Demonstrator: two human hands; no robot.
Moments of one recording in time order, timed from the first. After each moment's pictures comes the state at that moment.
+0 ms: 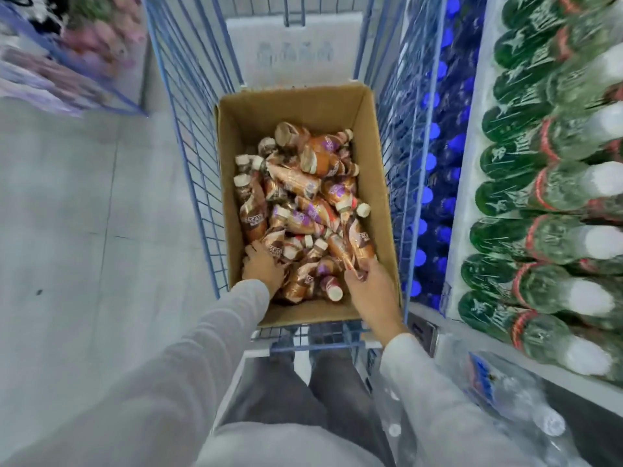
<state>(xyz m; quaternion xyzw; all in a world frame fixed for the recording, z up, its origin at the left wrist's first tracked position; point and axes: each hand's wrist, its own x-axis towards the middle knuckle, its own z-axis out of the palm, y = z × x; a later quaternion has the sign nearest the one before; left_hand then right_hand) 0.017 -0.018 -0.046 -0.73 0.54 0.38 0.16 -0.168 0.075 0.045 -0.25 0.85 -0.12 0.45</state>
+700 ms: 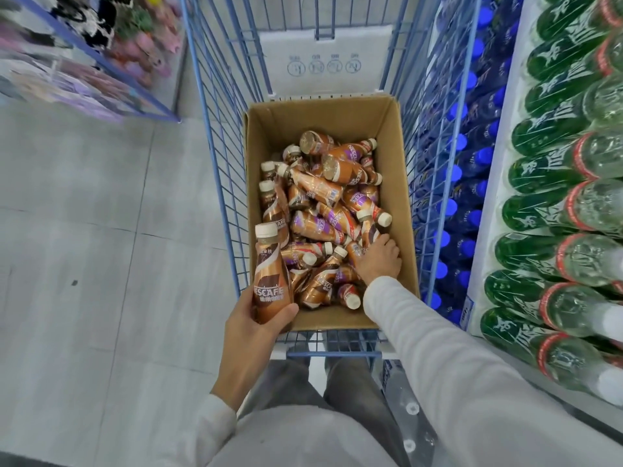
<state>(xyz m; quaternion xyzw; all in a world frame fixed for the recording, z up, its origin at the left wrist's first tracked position) 0.051 0.042 0.134 -0.73 0.35 0.56 -0.15 -0.172 0.012 -0.058 -0.32 0.88 0.08 0.34</state>
